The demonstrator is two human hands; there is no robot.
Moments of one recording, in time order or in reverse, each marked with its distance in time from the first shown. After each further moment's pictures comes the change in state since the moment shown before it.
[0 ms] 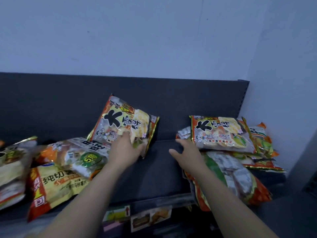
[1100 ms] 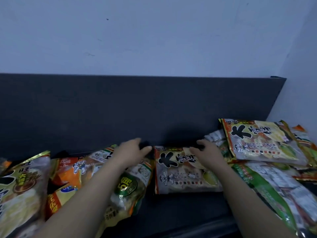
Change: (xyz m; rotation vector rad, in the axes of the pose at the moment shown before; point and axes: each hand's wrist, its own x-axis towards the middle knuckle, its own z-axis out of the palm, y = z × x) left_hand 0.106 -0.090 -0.040 0.173 -0.424 0.045; right_hand 0.080 -0.057 0.053 0.139 -0.010 0.268
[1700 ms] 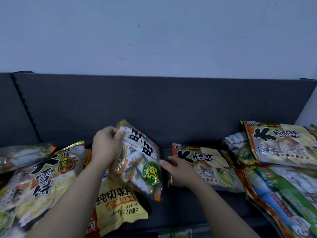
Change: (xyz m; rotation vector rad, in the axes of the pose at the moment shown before) left_hand -0.053 -0.085 -0.041 -0.461 0.698 -0.182; right_hand -0.053 -0.050 0.105 0.191 -0.415 -0.132
